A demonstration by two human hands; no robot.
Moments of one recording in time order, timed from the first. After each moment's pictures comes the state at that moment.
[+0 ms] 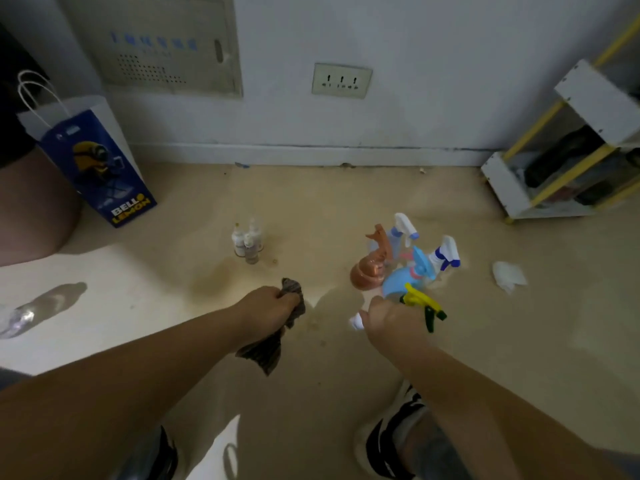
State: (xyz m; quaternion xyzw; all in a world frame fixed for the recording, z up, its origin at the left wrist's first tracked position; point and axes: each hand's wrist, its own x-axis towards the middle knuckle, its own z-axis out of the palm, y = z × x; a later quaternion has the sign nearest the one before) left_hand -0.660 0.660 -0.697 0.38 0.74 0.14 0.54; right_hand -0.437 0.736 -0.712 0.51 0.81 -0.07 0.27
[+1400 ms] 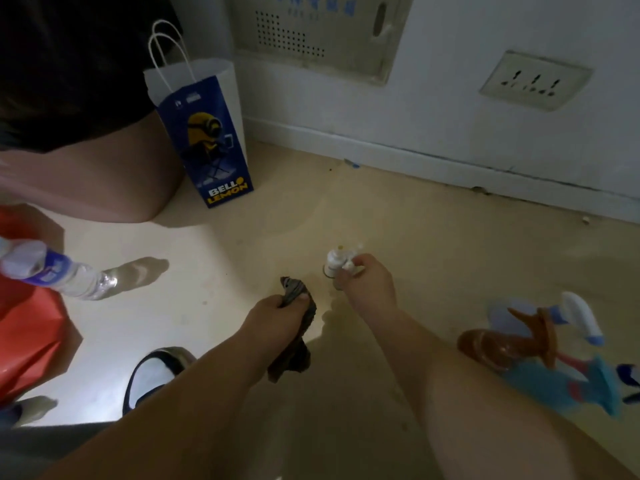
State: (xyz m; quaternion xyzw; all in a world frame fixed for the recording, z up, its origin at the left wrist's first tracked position) left_hand -0.792 0.667 -0.756 0.07 0.80 0.33 0.50; right_hand -0.696 0.822 -0.833 0.54 0.72 -0.43 -0.07
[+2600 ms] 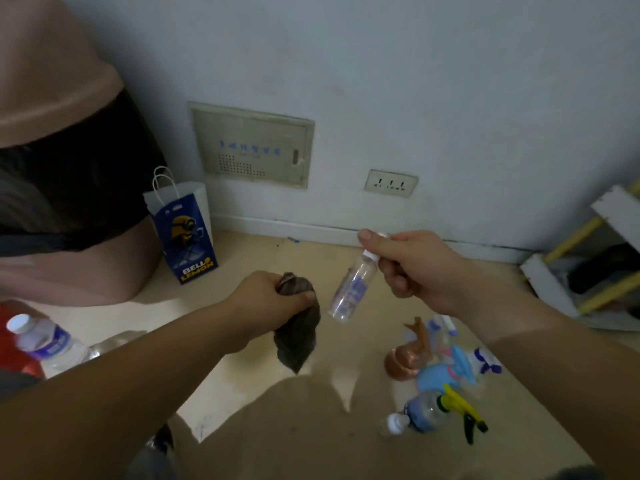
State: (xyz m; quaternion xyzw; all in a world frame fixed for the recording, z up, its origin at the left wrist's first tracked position) left_hand -0.746 0.658 -0.545 0.32 0.76 0.35 0.45; right_hand -0.562 0.802 -0.484 0.44 0.63 -0.63 -0.15
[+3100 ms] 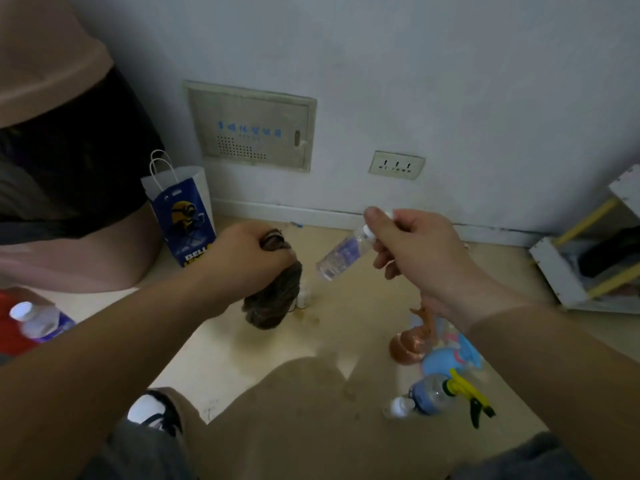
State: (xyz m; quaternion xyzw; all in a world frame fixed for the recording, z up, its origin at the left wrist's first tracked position) left_hand -0.766 0.655 -0.504 0.40 0.78 0.35 0.32; right_hand -0.574 0.778 -0.492 0.44 0.67 -0.52 -0.30
